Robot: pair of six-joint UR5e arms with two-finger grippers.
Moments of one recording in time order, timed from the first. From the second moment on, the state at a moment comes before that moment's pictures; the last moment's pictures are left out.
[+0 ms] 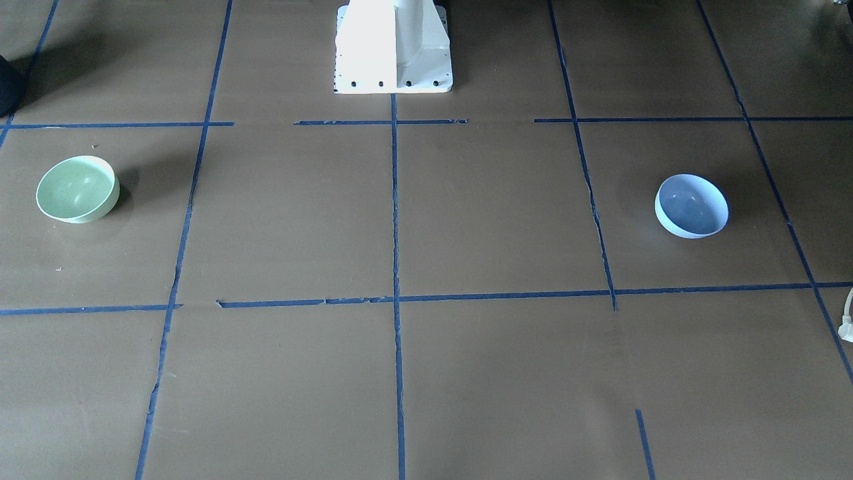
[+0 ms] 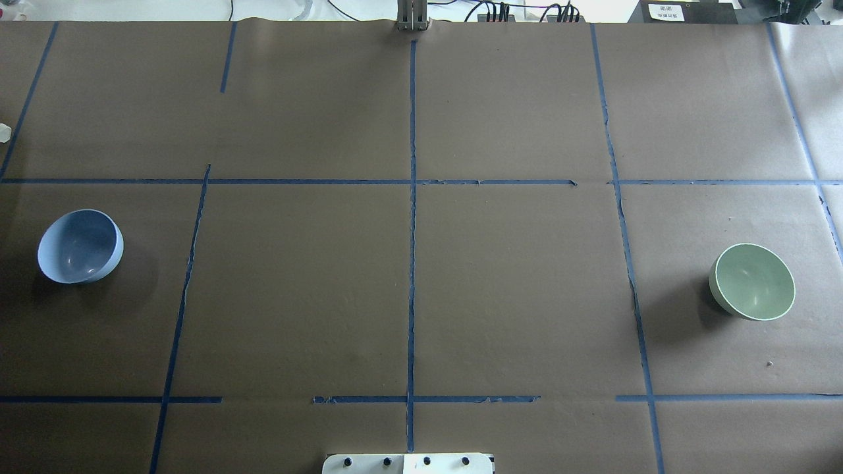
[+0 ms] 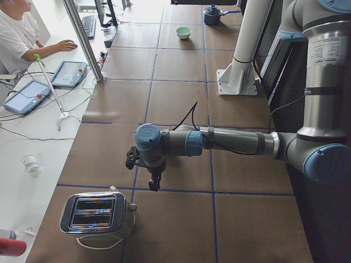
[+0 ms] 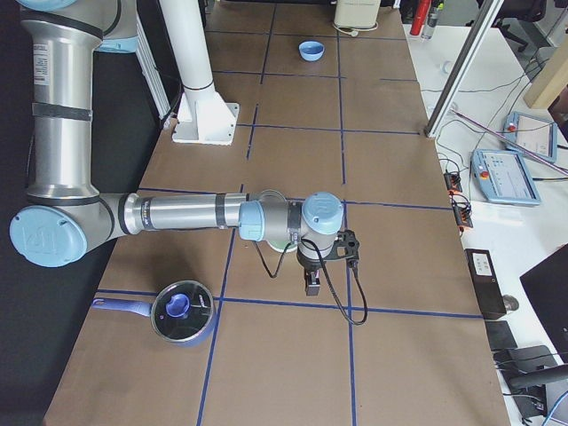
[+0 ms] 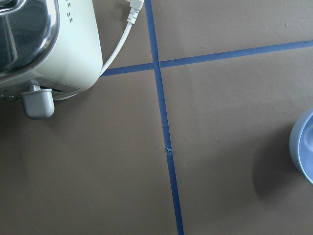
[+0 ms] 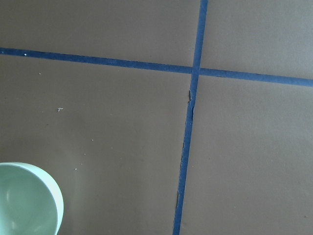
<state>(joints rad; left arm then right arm) -1.55 -1.51 -1.71 -1.46 -2.37 0.17 1.52 -1.65 1.73 -1.63 2.37 -0.06</state>
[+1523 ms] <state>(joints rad) -1.18 -1.51 -1.52 -2.19 -2.39 -0.59 1.52 -1.65 1.73 -1.63 2.40 -0.06</state>
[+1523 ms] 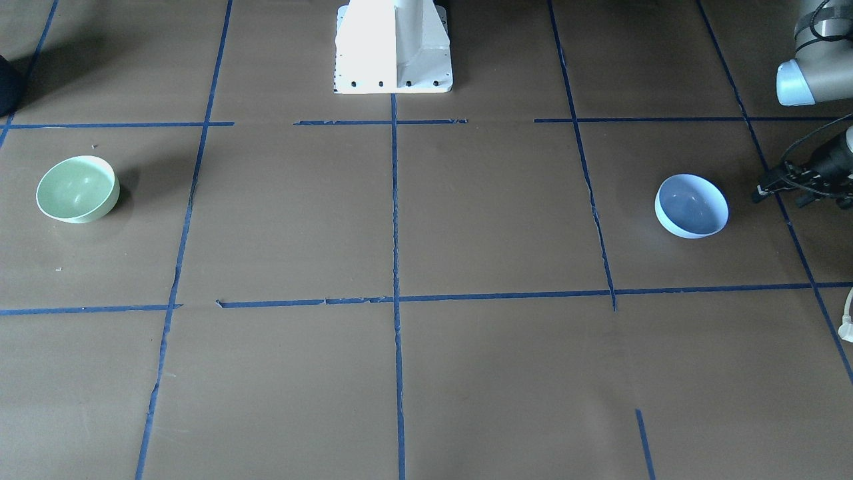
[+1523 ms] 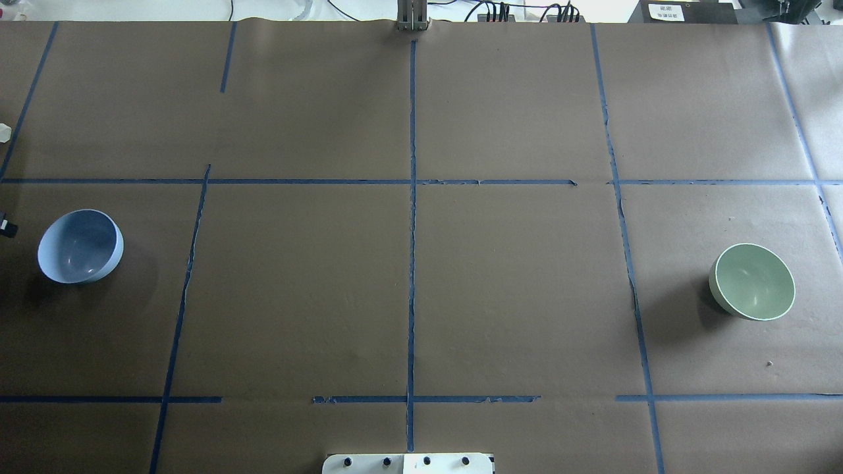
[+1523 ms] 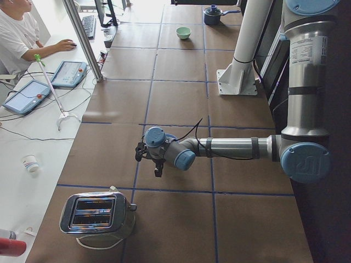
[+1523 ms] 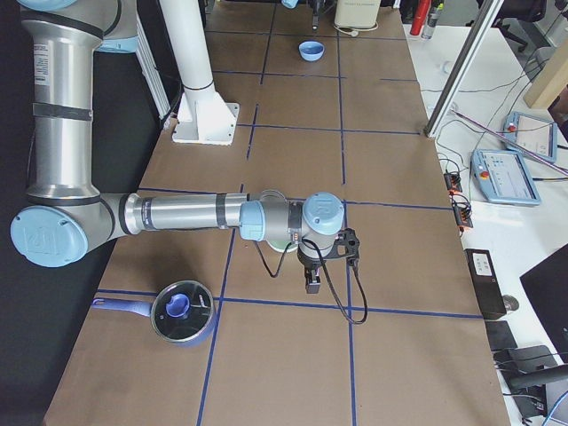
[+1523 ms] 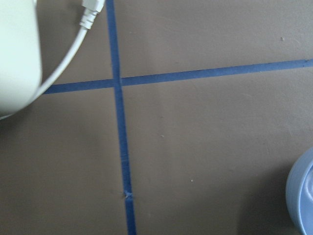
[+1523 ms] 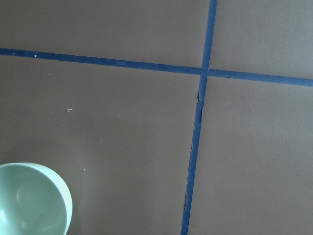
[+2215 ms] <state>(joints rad) -1.00 -1.51 -1.51 -2.34 -2.35 -0.86 1.52 -1.65 1.73 -1.63 2.40 -0.06</state>
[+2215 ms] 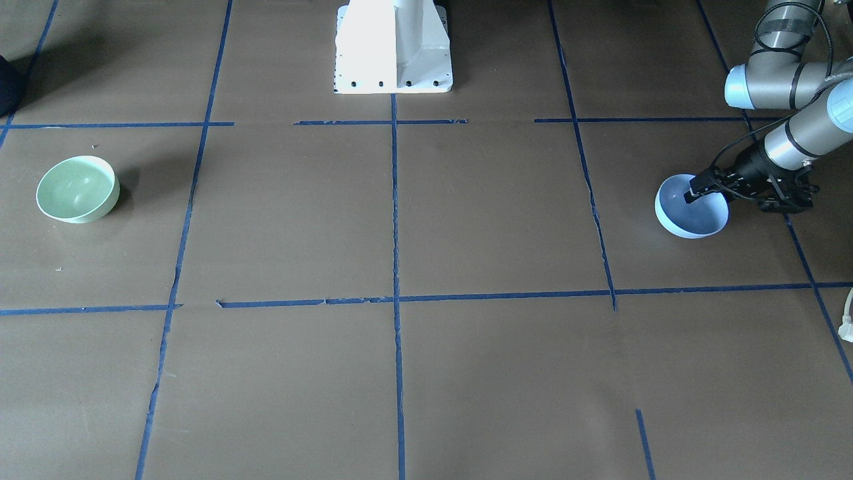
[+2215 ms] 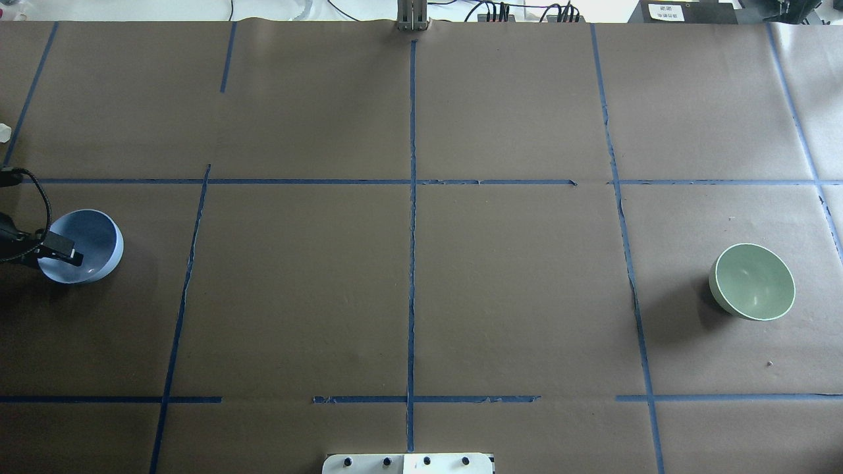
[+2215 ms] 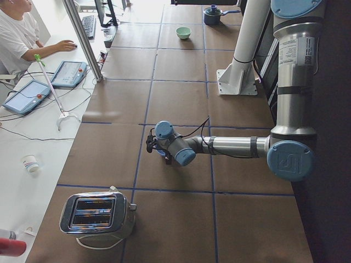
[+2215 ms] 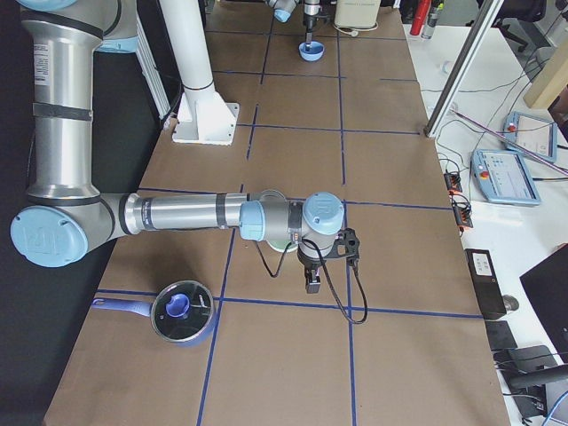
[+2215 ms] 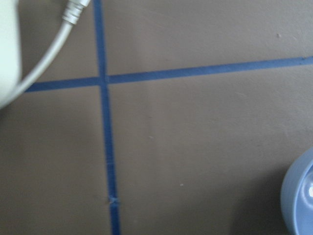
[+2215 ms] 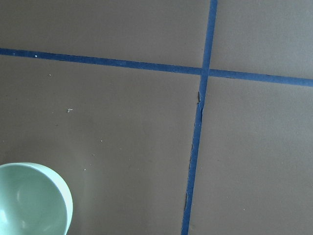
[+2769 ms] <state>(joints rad) -0.98 -1.60 -1.57 -2.34 -2.34 -1.01 1.52 -1.65 1.73 -1.63 2.40 -0.06</state>
